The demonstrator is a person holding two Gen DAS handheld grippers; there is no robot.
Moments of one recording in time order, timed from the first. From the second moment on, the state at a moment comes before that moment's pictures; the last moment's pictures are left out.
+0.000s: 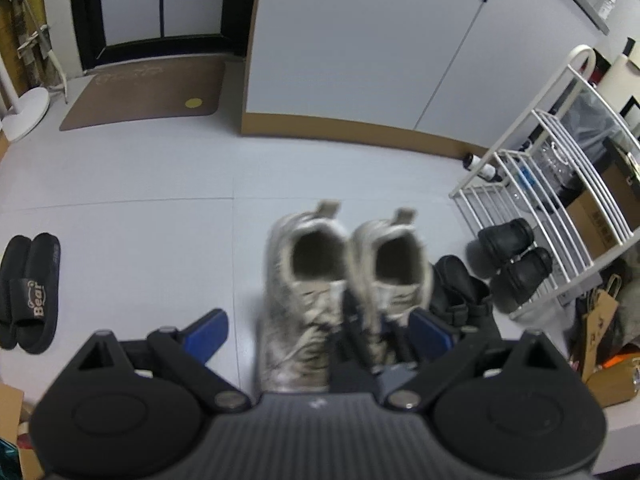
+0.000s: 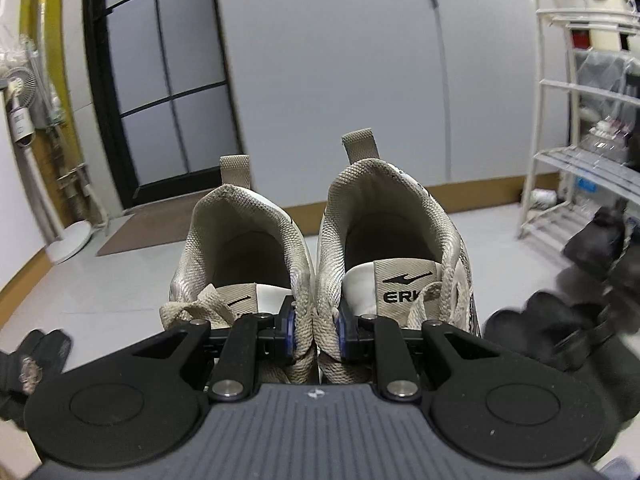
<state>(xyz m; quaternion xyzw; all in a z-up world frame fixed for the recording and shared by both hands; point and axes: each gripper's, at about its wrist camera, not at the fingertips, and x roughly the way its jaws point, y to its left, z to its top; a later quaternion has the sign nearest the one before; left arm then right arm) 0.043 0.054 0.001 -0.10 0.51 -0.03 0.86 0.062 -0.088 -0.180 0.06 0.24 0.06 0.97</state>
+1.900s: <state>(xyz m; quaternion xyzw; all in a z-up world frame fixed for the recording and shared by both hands) 0.069 0.000 -0.042 -0.05 0.57 -0.03 0.82 0.296 -0.420 -0.121 0.08 0.25 -0.18 0.95</state>
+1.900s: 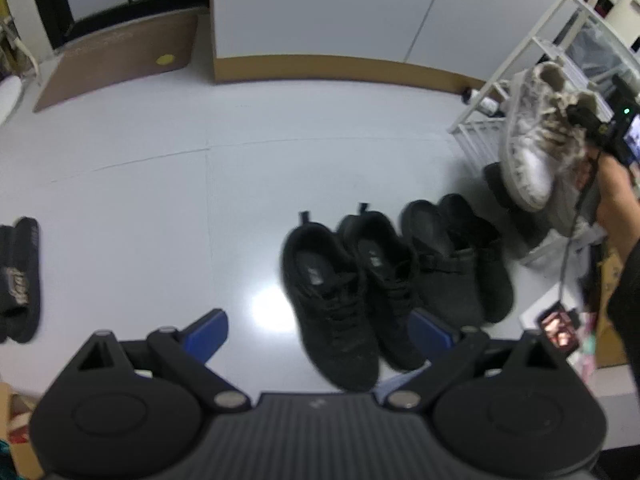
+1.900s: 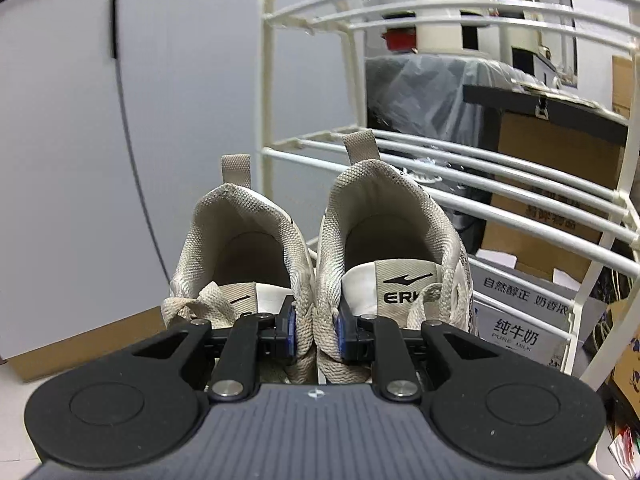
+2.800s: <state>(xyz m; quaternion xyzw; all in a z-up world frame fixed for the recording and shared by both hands) 0.076 0.002 -0.056 -0.10 0.60 -0.05 0.79 0.342 -0.514 -0.153 0.18 0.24 -0.34 0.89</state>
